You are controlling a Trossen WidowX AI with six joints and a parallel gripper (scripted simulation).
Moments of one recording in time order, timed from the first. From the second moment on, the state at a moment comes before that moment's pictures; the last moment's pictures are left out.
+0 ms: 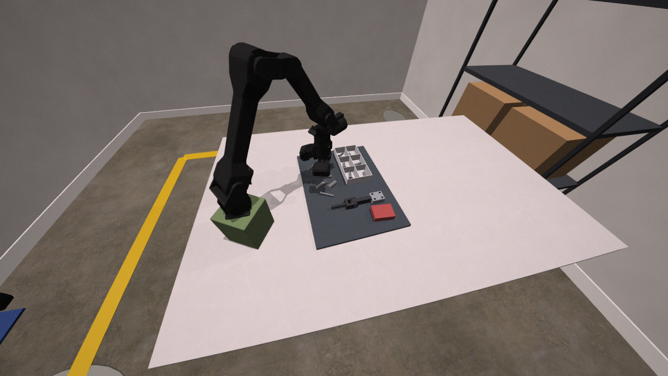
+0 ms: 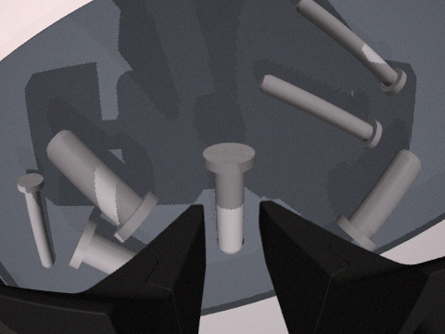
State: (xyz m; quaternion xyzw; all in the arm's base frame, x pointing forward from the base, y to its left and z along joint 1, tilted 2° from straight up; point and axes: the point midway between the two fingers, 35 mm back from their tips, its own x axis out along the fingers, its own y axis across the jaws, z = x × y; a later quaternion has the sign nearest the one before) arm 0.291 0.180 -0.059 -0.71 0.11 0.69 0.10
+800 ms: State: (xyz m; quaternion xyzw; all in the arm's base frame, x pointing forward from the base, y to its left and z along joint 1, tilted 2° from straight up) arm 0.293 0.182 -0.073 -0.71 0.11 0.68 0.10
